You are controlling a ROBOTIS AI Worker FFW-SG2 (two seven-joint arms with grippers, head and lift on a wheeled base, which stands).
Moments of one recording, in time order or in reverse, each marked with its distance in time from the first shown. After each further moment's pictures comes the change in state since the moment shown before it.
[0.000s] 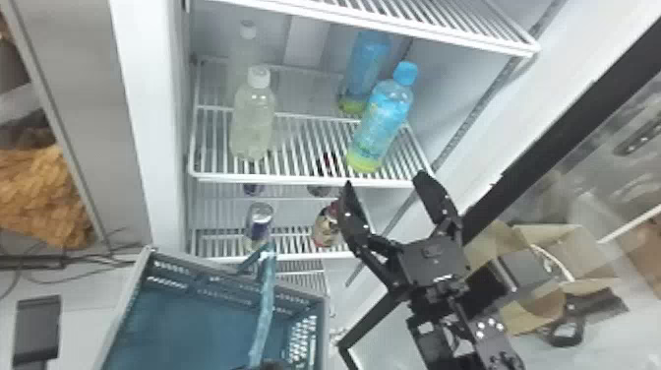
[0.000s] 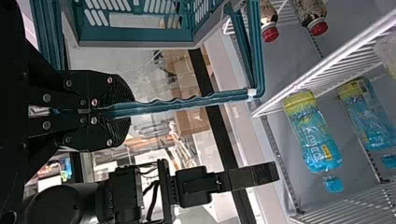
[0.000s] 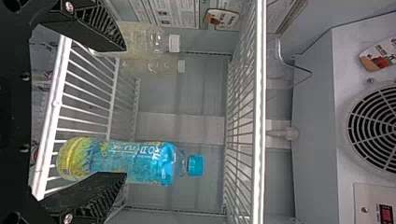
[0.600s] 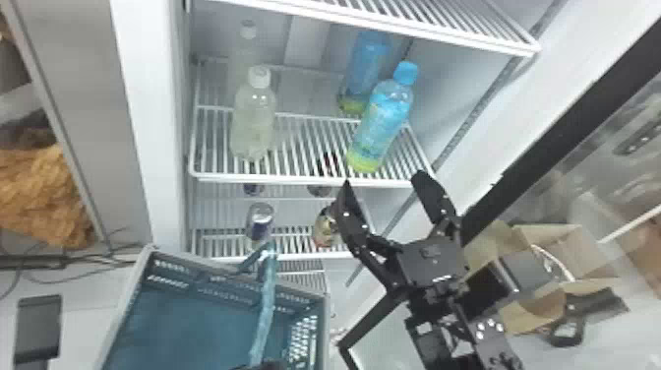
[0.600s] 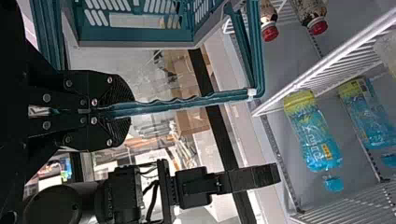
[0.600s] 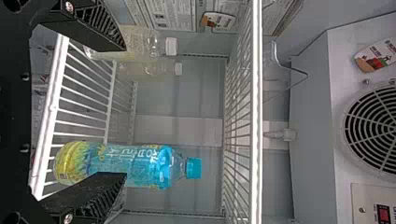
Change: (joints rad) left arm -0.002 0.000 -0.002 0.000 0.001 -0.001 0.000; right arm -0.001 -0.005 0.010 0.001 -0.013 -0.010 0.002
